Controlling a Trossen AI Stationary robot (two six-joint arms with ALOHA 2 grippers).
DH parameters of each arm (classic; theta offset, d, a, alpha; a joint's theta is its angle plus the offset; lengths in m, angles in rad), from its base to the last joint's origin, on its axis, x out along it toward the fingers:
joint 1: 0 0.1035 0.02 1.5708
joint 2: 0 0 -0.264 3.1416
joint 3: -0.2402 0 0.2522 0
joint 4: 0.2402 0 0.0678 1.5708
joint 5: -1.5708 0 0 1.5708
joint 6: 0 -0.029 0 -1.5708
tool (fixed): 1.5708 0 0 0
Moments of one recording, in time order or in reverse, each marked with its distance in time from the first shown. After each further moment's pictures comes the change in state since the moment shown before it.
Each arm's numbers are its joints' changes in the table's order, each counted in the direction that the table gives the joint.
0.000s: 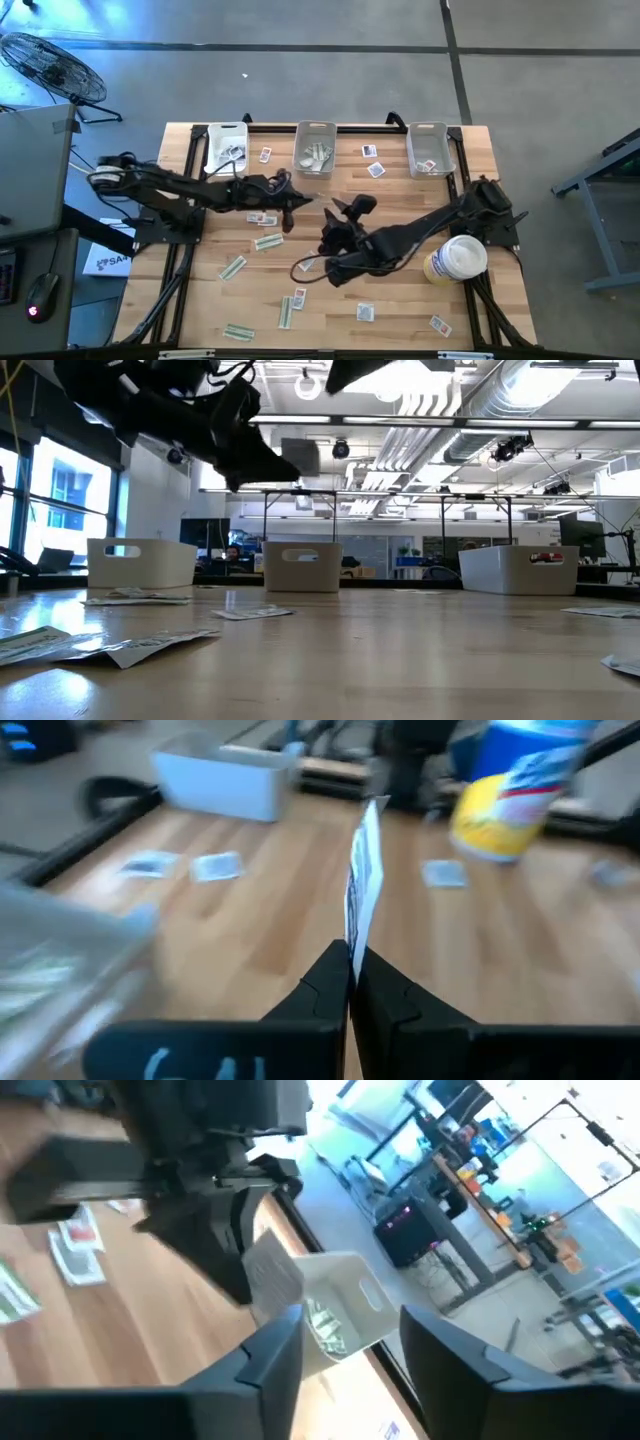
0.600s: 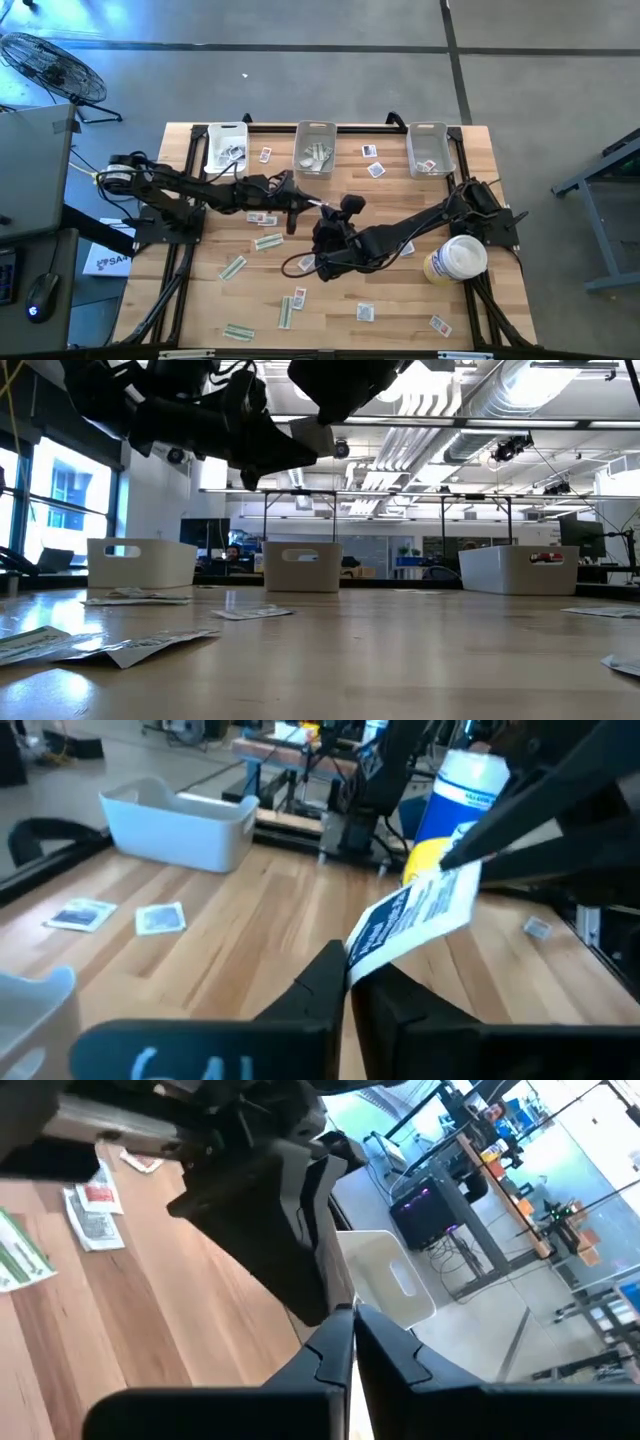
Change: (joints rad) left arm 0.000 -0.116 -0.002 -0.265 -0.109 0.053; right arm -0.049 -0.081 0.001 -0.063 0.087 0.040
